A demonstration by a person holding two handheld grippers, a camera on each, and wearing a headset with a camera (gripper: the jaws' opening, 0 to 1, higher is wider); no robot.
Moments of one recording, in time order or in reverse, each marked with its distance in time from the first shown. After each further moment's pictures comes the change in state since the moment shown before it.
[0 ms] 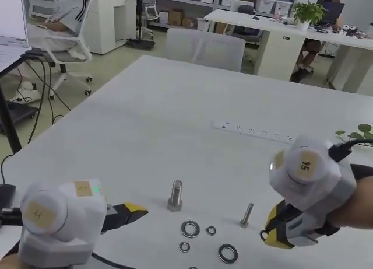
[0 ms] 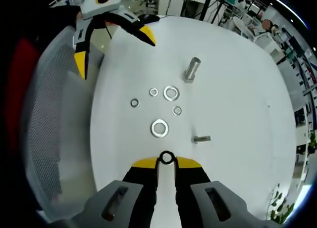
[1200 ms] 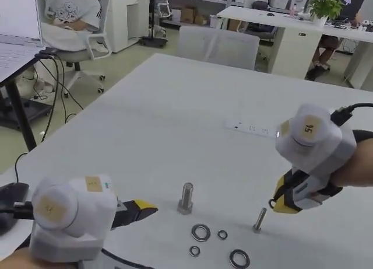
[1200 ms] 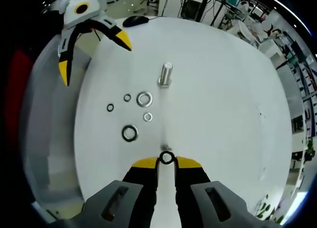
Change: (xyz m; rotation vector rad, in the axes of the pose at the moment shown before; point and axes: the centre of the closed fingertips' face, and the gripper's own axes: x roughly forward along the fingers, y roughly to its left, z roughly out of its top) left arm 0.000 0.010 0.004 -0.004 0.013 0.007; right arm 0.005 -0.059 0.019 -0.046 0.014 -0.004
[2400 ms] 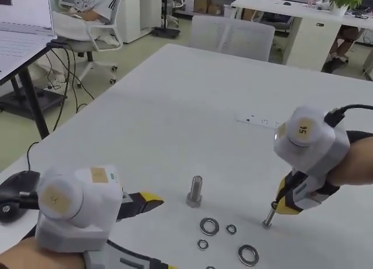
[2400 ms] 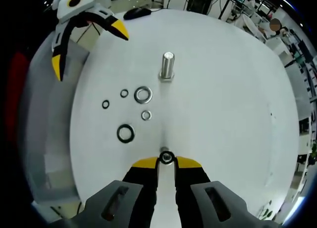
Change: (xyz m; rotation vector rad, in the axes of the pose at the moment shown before) left arm -0.001 0.003 -0.003 -0.016 0.003 0.019; right arm 0.028 0.000 -0.003 -0.015 0.037 0.064
